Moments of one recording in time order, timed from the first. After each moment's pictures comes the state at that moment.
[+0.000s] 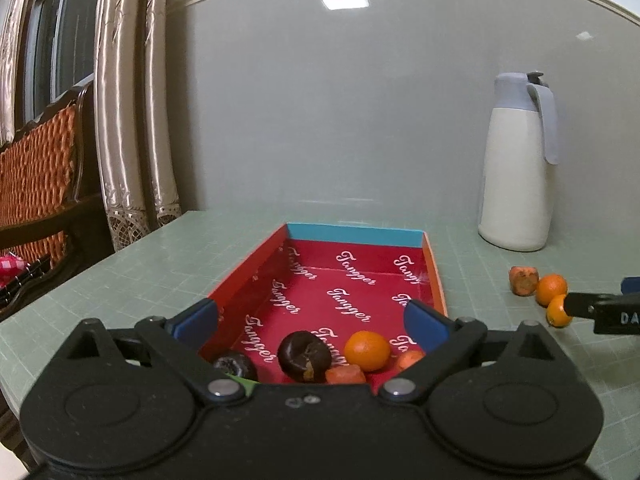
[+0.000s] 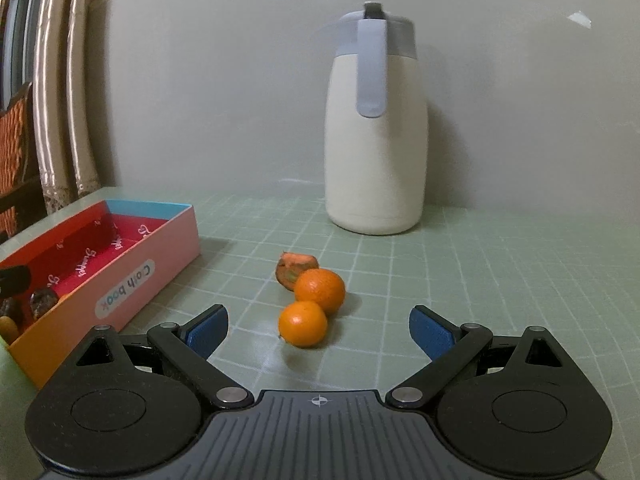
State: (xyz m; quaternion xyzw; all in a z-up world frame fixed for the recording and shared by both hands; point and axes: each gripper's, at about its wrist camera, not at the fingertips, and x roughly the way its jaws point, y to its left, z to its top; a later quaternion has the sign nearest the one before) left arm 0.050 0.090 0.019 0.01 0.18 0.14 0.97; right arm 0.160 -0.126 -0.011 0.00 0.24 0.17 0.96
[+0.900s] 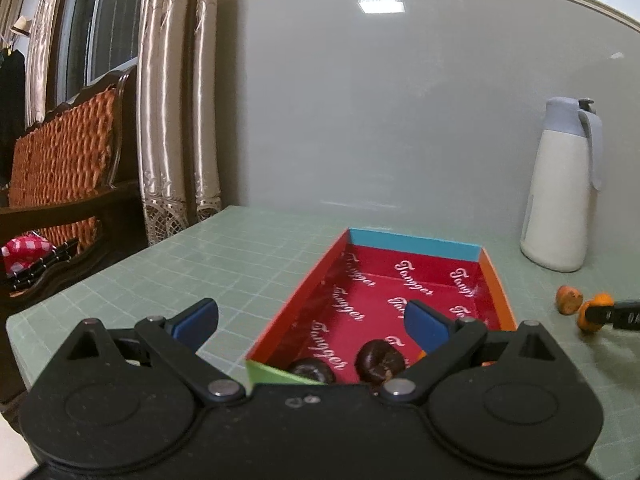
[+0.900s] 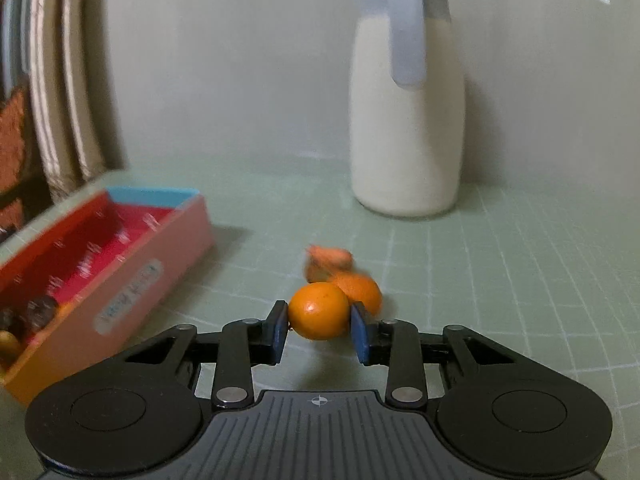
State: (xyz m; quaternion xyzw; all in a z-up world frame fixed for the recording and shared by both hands) left arm 0.036 0.139 0.025 -0.02 0.17 0.18 0.97; right arm 0.181 -0.105 -0.009 0.01 0.26 0.20 0.94
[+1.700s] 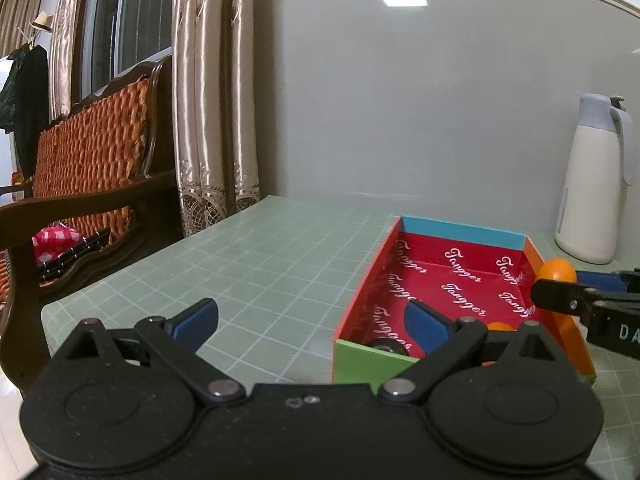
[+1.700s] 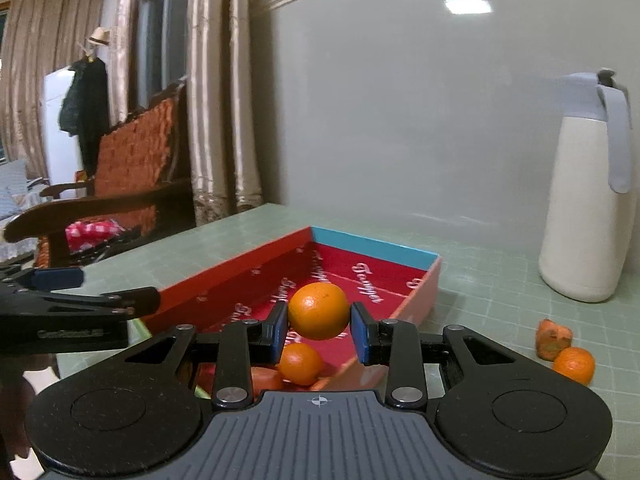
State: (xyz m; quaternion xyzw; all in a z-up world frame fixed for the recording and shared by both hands) left arm 0.018 0.169 0.023 -0.02 0.18 0.22 0.96; right arm 0.115 -0.006 0.008 -0.01 0.17 0.38 0.91
